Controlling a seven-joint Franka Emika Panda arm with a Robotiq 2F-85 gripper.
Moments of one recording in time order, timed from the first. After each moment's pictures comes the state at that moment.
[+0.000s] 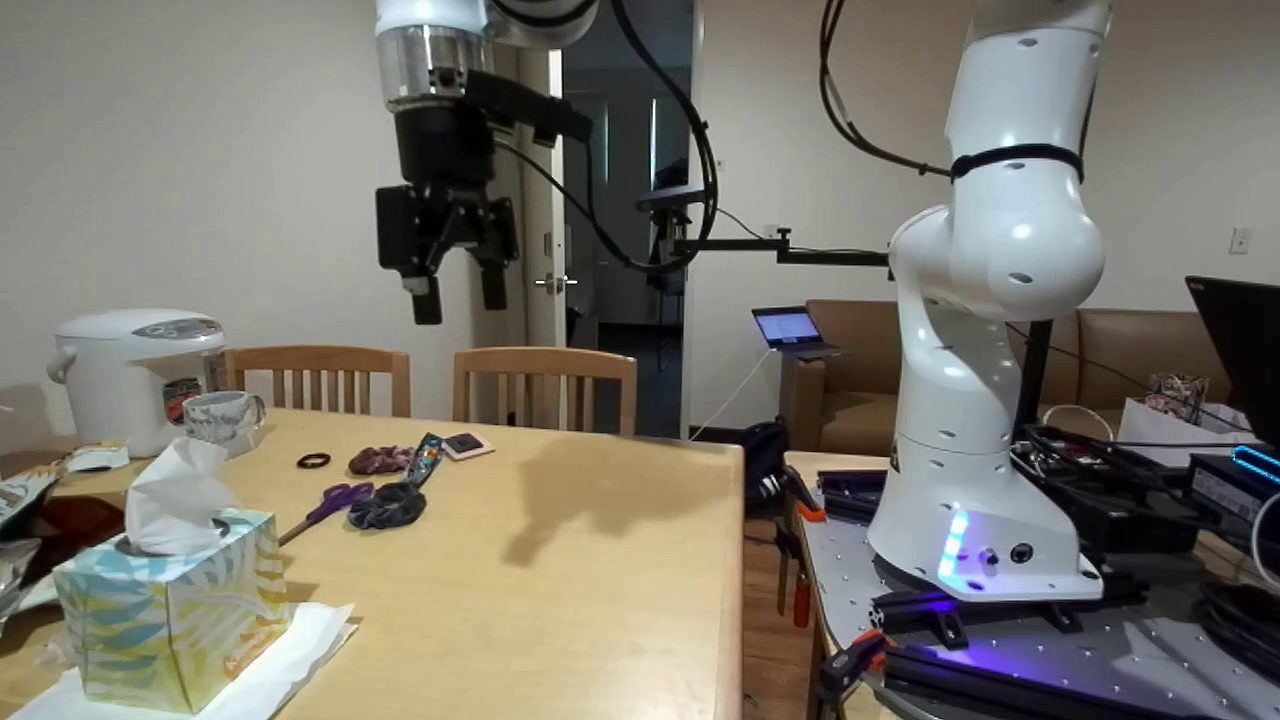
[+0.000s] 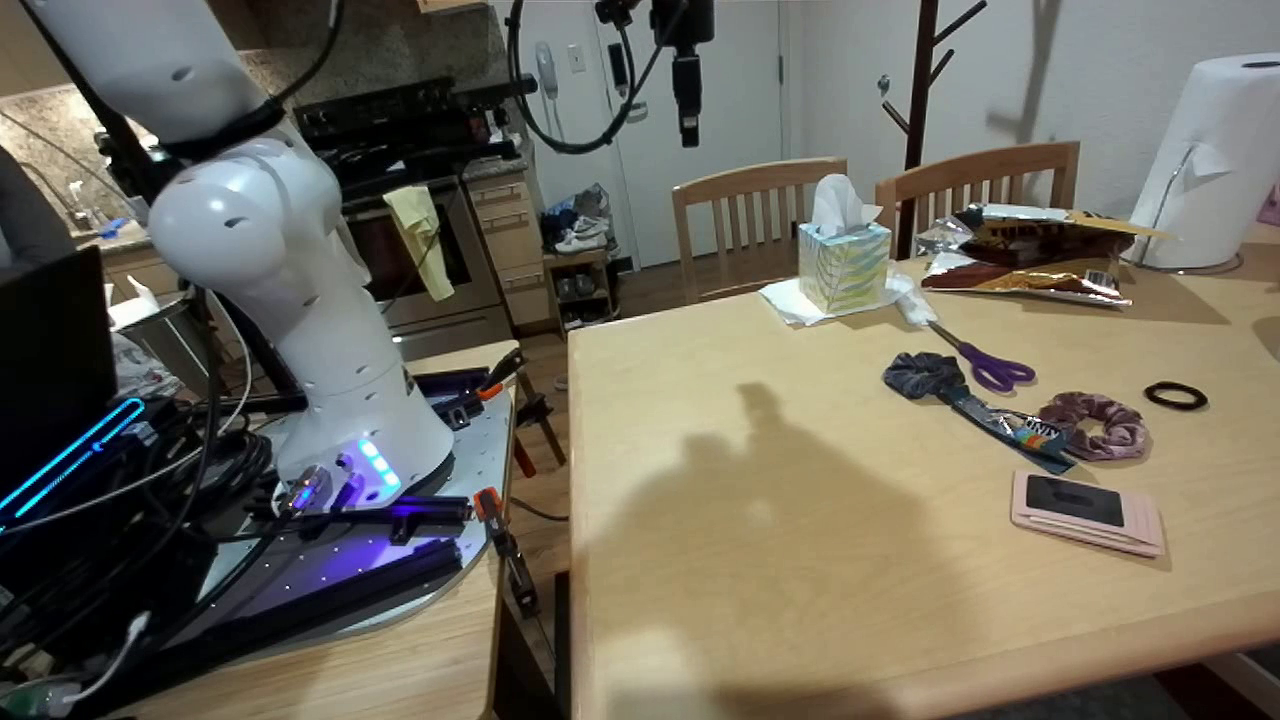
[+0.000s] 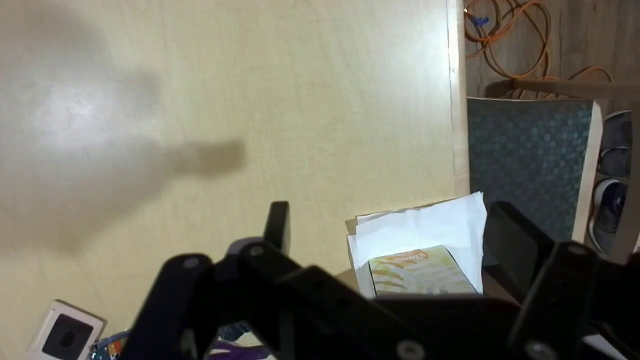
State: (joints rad) arm 0.10 -0.10 0.22 -2.13 0.07 1.98 0.49
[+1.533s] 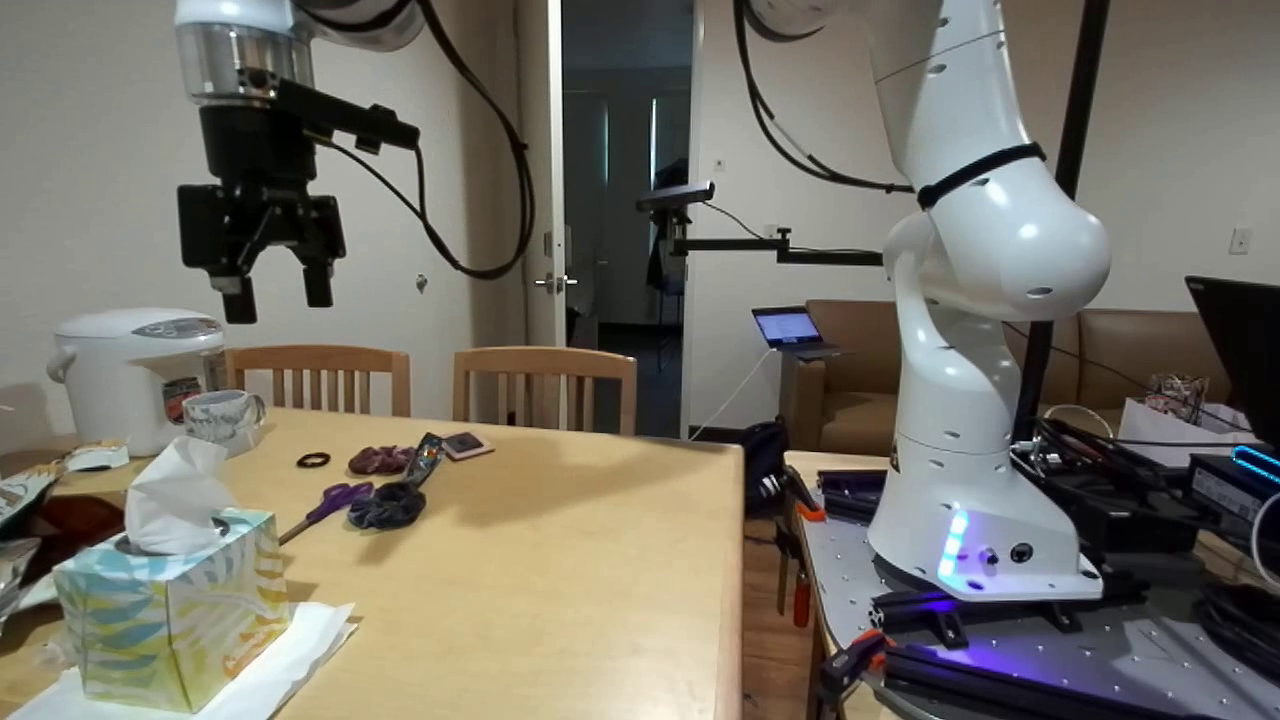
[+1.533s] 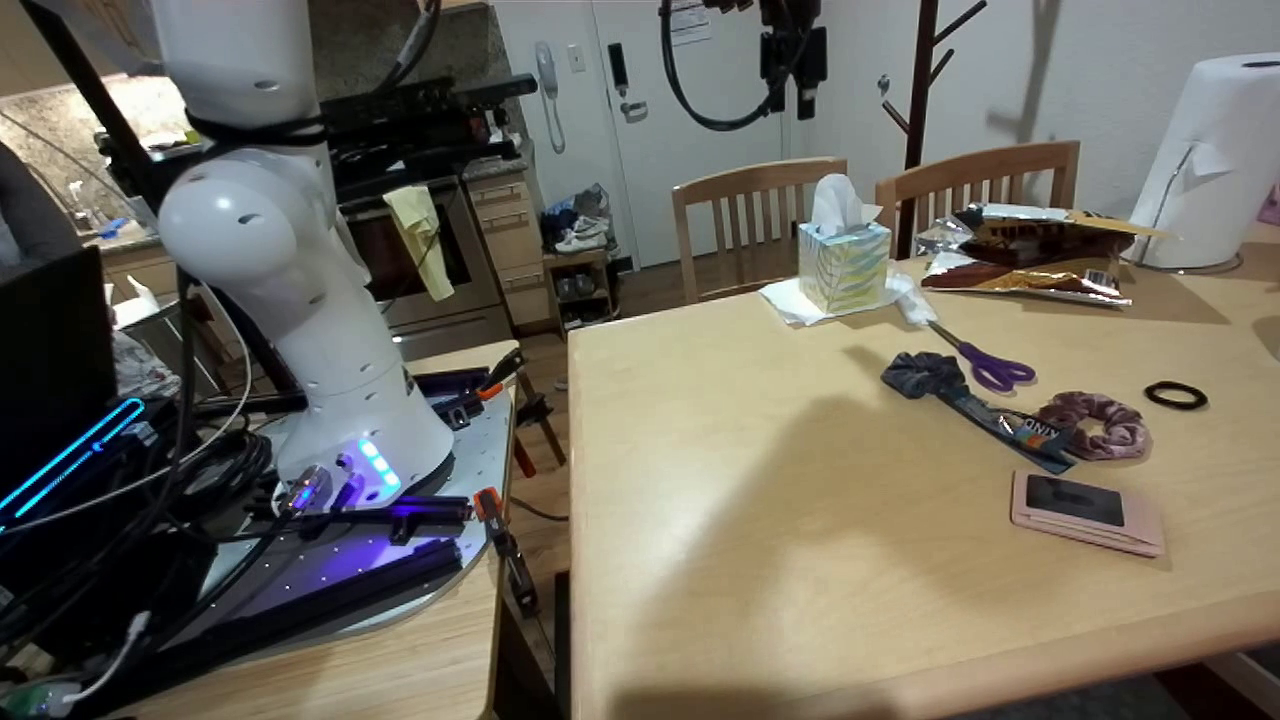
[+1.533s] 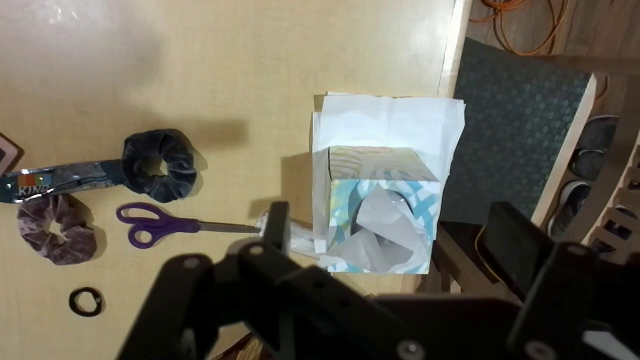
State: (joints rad) arm 0.17 0.35 0.14 -1.56 -0.05 1.90 0.30
